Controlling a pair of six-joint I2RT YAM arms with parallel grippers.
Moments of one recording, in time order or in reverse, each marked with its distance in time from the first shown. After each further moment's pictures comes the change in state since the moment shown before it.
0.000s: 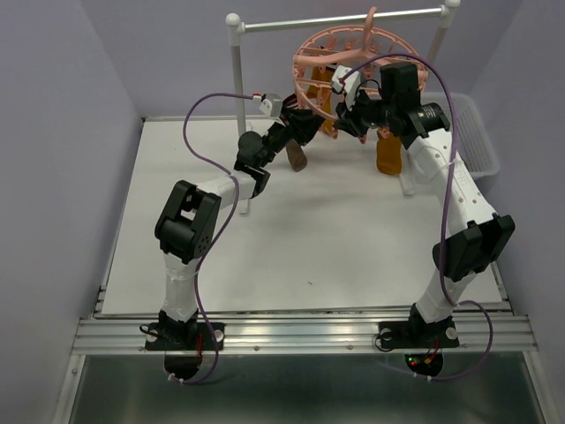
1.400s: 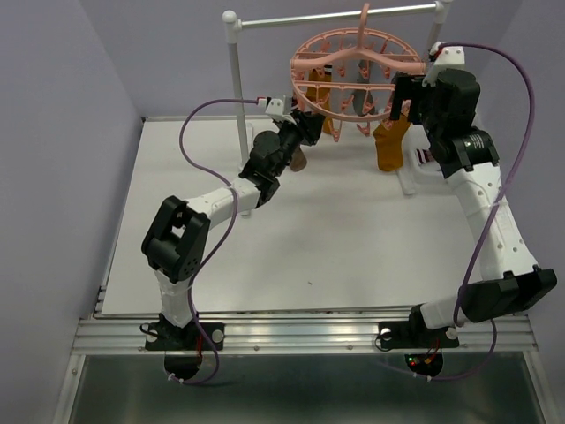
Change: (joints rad) left arm -0.134 -0.190 -0.061 -0.356 -0.473 0.090; right arm -0.075 -0.335 -0.256 0.253 0.750 0.592
